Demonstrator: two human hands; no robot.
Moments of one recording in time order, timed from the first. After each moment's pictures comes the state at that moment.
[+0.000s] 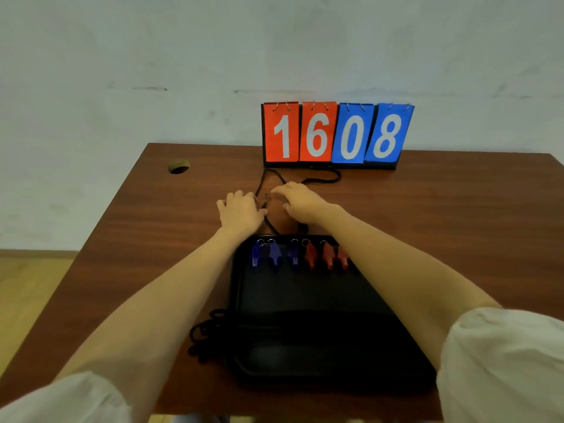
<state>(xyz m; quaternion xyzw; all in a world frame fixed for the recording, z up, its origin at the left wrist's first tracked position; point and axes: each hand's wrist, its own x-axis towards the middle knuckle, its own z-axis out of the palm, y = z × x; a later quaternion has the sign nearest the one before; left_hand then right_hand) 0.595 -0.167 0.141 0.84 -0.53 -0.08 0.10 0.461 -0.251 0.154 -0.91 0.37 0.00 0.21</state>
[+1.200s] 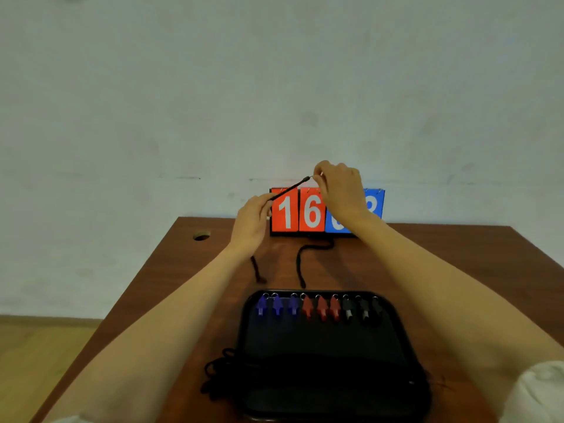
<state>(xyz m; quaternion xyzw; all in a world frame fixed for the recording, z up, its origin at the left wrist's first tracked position) 0.558 -0.117 0.297 0.65 -0.58 -0.07 0.49 0.400 -0.218 0.340 -0.83 0.39 -0.38 -0.08</state>
